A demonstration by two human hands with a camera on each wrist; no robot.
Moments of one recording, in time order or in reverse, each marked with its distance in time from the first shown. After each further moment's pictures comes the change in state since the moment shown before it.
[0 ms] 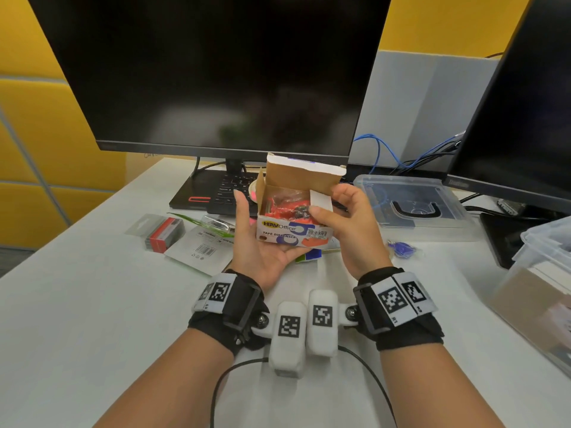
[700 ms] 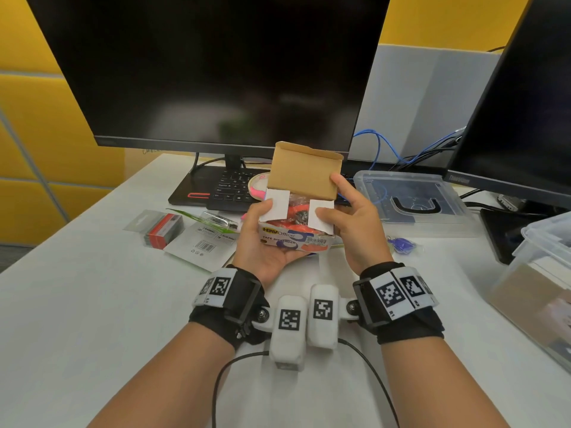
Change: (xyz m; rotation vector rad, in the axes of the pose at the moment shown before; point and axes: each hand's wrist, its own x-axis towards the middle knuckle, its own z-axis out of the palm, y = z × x) left_hand -0.003 0.000 0.002 0.140 -0.025 -0.021; right_hand 0.002 0.001 -0.003 0.037 -0.020 0.044
